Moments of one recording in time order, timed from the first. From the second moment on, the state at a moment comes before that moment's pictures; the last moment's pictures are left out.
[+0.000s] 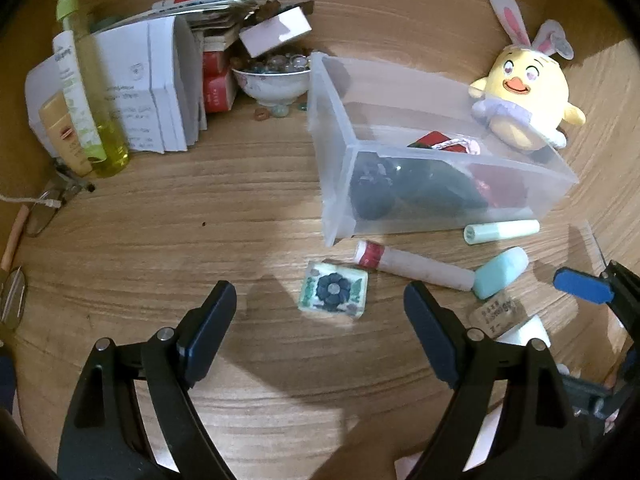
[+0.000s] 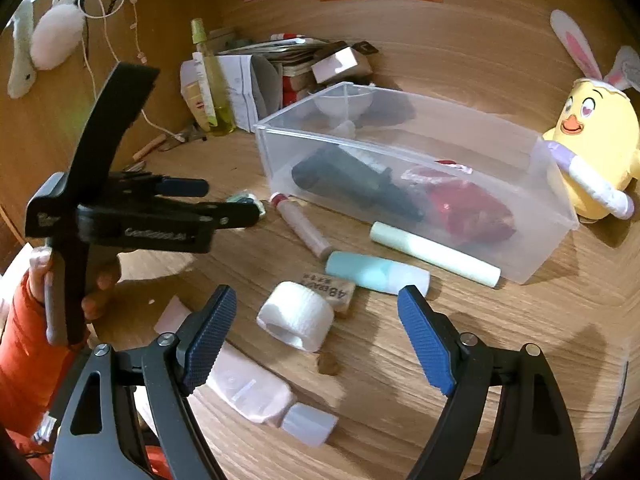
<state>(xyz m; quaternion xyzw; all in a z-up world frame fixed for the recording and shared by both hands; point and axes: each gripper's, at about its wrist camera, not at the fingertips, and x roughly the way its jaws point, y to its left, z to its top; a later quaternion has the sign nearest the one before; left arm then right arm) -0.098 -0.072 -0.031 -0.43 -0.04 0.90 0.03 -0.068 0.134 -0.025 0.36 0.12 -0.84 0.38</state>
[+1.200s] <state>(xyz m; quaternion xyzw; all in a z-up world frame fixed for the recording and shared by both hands) -0.089 -0.068 -0.013 -0.39 -0.03 0.92 0.02 -0.066 0.138 -0.003 0.33 0.13 -0.85 0.39</state>
